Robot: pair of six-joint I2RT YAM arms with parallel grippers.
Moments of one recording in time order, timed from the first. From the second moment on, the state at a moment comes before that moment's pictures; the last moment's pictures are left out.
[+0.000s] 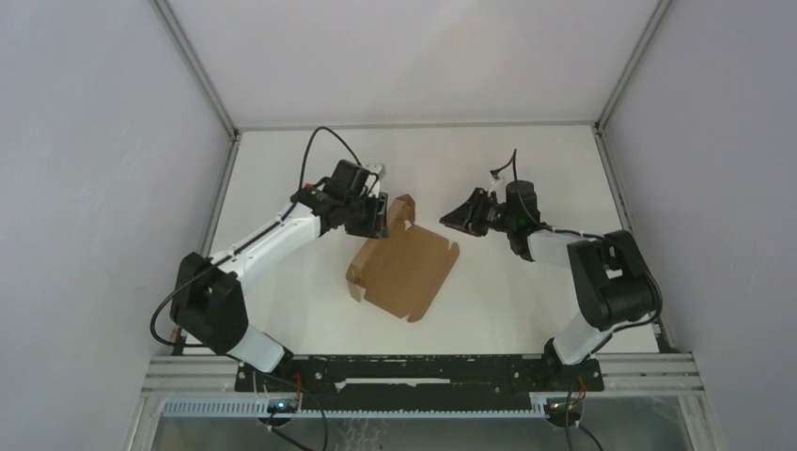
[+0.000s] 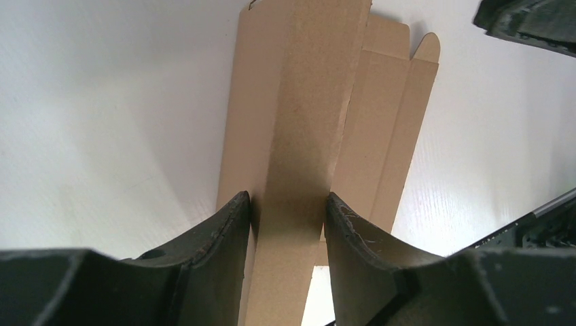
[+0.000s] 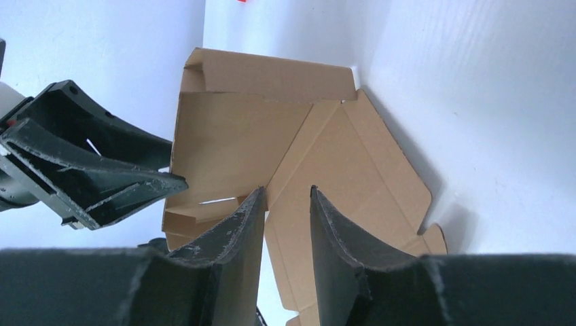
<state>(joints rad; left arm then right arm) -0.56 1.52 1.20 -0.62 0.12 -0.33 0.26 1.58 0.69 0.44 -0.66 0.85</state>
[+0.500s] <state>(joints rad) -0.58 1.55 1.22 -0.66 0.10 -0.33 0.23 1.97 0.89 0.84 -0.85 1.02</state>
